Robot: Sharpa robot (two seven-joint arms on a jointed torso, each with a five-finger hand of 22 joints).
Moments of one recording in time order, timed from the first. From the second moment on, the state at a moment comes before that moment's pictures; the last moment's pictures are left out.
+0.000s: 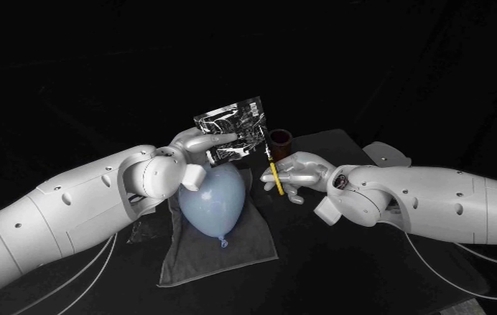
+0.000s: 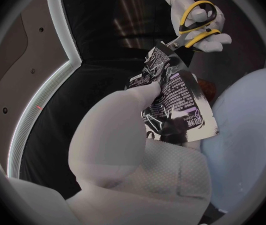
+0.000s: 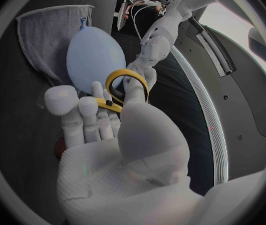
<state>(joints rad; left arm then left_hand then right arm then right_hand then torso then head) 1.22 -0.51 0.00 1.26 0.03 -0.15 0.03 1.47 -0.09 0.62 0.03 0.05 1.00 0.17 0.34 0.31 1.29 0.10 0.06 0.07 1.18 0.07 0.18 0.30 0.17 1.18 0.16 0.15 0.07 1.17 -1.01 -0.19 1.64 -0.38 -0.23 0.17 1.39 0.16 -0.44 0.09 0.05 0.85 0.18 0.17 0.64 1.10 0.13 0.23 0.24 1.04 0.04 1.28 0.91 0.14 1.33 0.14 1.01 1.08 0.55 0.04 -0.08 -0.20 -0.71</state>
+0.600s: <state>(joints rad) 1.22 -0.51 -0.01 1.26 0.02 -0.14 0.03 1.47 -0.10 0.62 0.03 0.05 1.00 0.17 0.34 0.31 1.29 0.10 0.06 0.07 1.18 0.07 0.18 0.30 0.17 1.18 0.16 0.15 0.07 1.18 -1.03 -0.19 1.66 -0.34 -0.18 0.15 1.39 0.17 -0.44 0.08 0.05 0.87 0.17 0.18 0.64 1.14 0.12 0.23 0.25 1.08 0.03 1.28 0.93 0.13 1.34 0.13 1.04 1.10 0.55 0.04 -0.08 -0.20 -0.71</state>
